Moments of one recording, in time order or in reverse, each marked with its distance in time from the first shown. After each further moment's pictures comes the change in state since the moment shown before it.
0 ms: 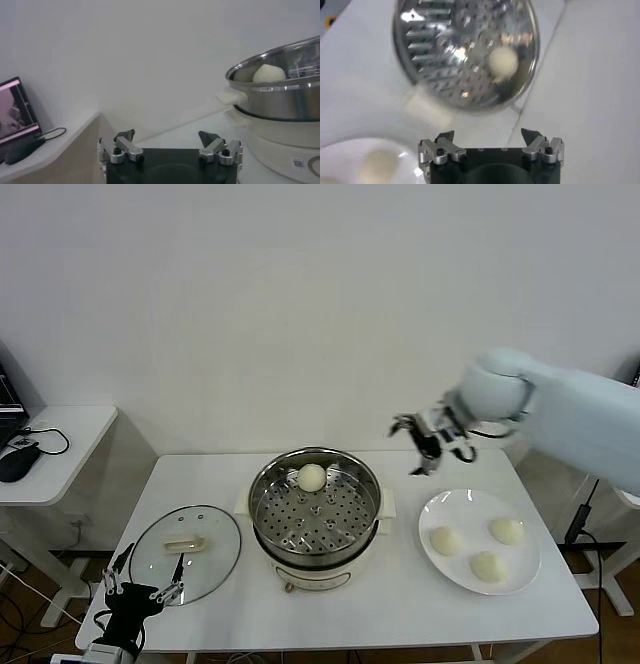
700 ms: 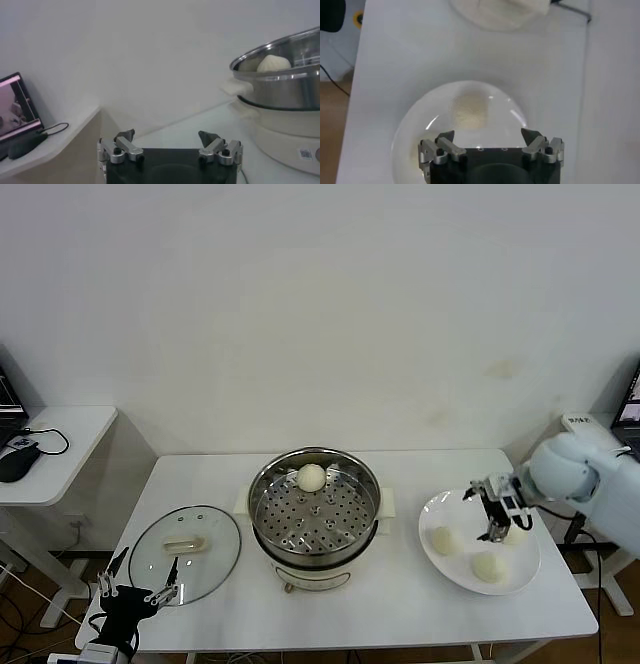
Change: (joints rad) left arm 0.004 -0.005 -0.016 0.024 0.004 0.011 0.003; right arm -0.533 -0.079 0.334 -0.092 -0.189 -0.030 -0.010
